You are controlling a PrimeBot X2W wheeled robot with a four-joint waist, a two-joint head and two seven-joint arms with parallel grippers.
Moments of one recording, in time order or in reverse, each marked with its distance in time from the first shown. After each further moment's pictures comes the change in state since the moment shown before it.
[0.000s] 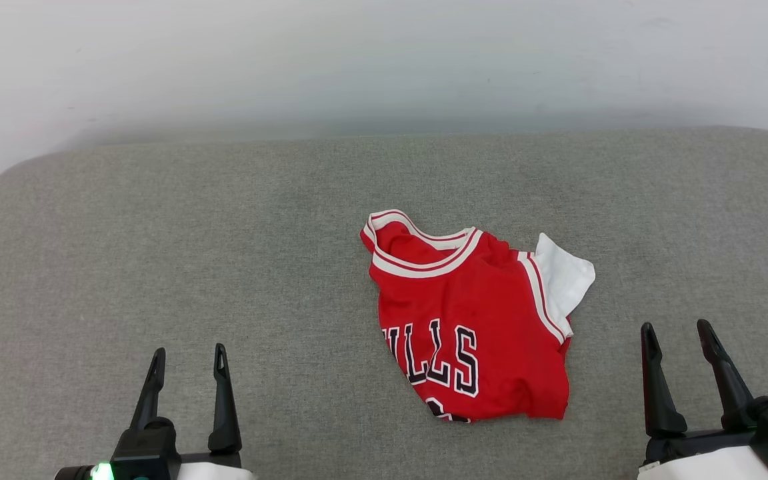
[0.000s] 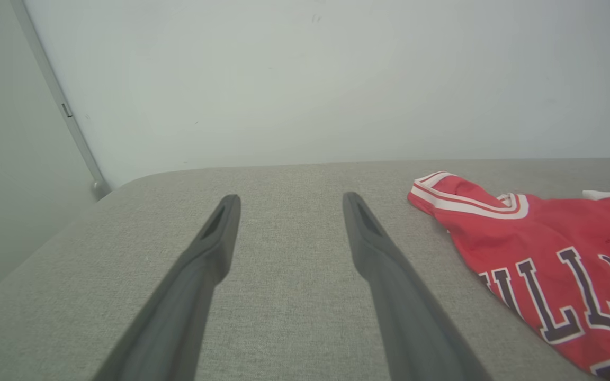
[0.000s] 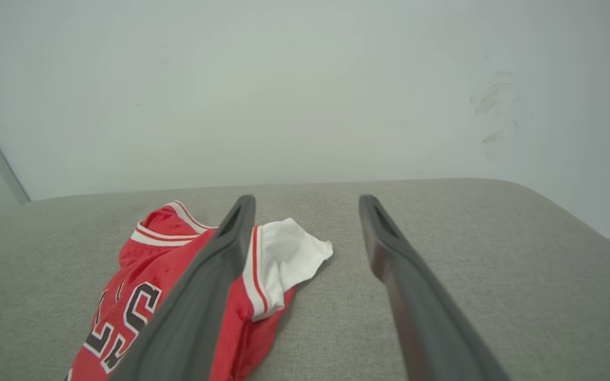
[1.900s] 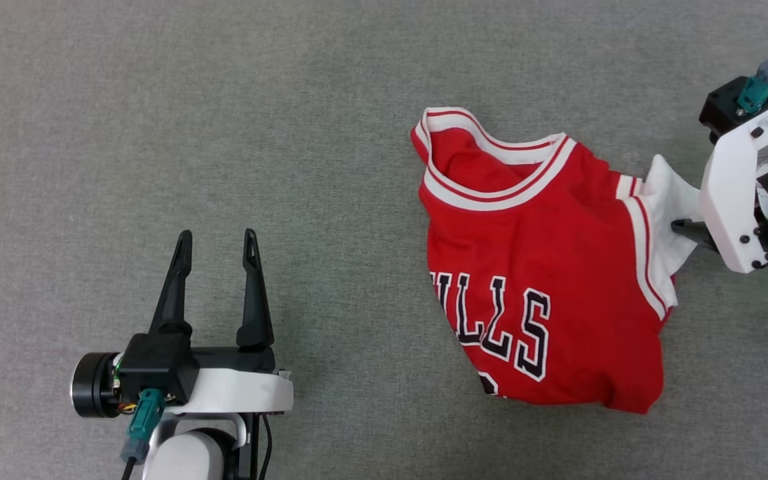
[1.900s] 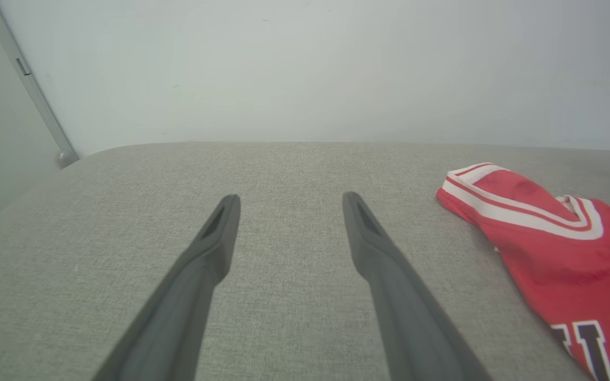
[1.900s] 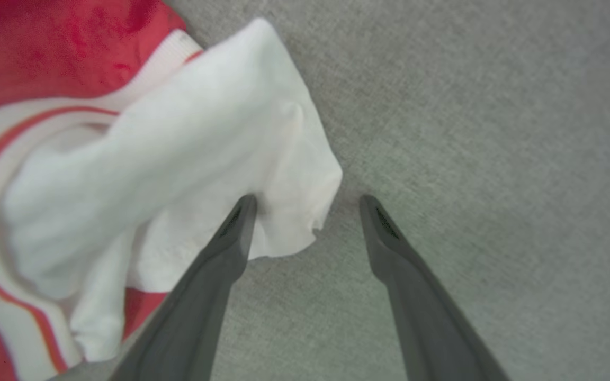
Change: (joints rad) left arm -0.238 -0.018 -0.067 -0.021 -0.051 -0.011 0.000; right arm -1.089 -0.664 0.877 0.452 0.707 0.000 1.173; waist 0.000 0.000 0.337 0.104
